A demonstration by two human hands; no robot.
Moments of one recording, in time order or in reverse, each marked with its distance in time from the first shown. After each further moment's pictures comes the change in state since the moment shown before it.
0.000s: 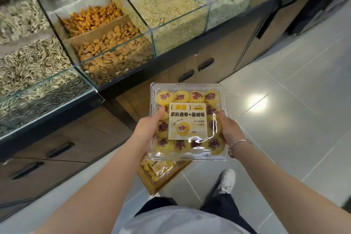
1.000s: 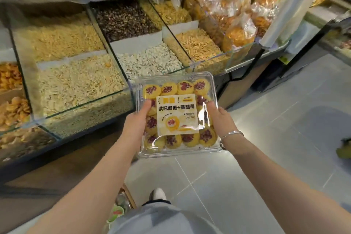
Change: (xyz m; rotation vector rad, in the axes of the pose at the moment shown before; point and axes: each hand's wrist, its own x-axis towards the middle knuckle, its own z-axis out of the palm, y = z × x) left_hand 0.110 0.285 0.281 -0.251 0.073 0.205; right_hand 0.242 -0.236 -0.261 -0.070 0.069 -0.281
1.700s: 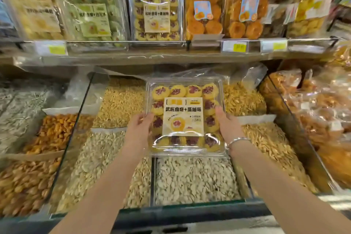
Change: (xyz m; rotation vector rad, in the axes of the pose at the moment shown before) left_hand 0.153 0.217 -0.037 -0.227 0.455 0.291; right_hand 0.246 -0.249 0.109 -0.030 -0.364 -0.289
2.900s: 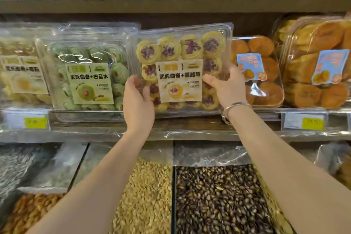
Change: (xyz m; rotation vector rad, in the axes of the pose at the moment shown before) left_hand 0.275 0.202 0.040 0.329 0.438 0.702; right_hand 0.269 -0.241 0.111 0.204 0.067 -0.593
